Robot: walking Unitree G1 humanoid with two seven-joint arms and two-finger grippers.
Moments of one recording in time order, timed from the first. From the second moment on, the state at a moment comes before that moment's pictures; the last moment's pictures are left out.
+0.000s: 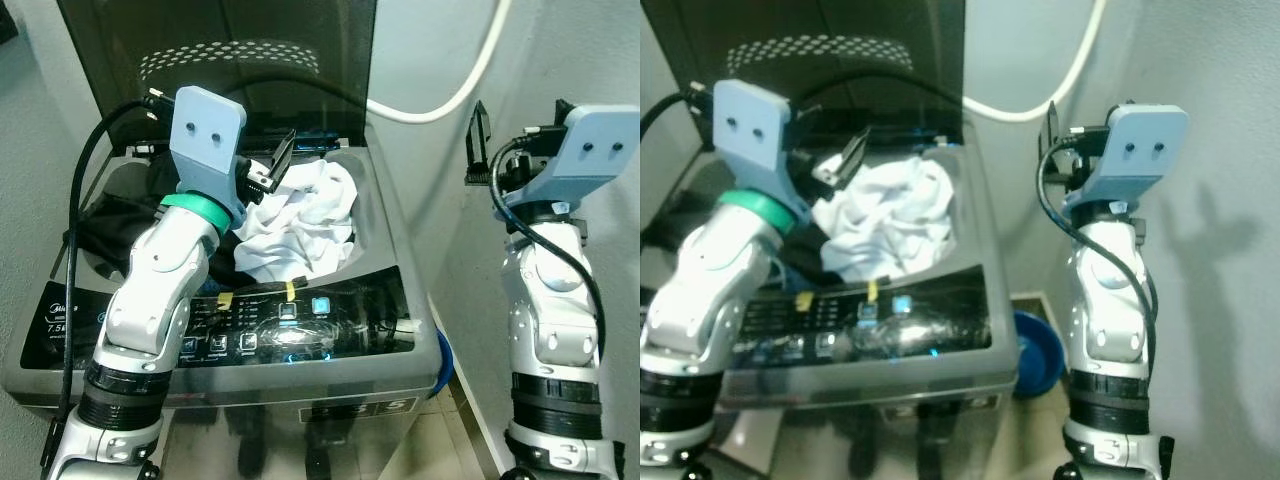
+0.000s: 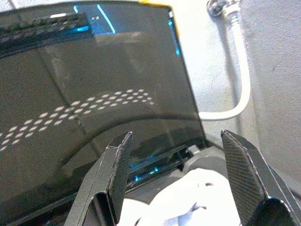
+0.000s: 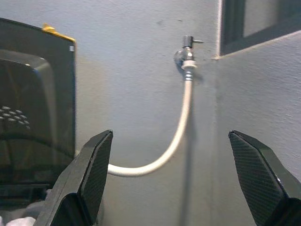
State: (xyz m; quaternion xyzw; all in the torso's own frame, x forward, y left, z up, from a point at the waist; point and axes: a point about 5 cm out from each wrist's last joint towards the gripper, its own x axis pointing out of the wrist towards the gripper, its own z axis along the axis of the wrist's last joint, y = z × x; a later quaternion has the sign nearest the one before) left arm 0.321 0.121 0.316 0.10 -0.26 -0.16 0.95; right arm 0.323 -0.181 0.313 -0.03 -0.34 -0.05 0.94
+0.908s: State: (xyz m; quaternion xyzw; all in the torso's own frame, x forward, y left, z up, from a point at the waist) left arm 0.328 0.120 0.324 0.10 -0.29 -0.16 0.94; right arm 0.319 -0.179 0.311 -0.03 -0.33 -0.06 0.94
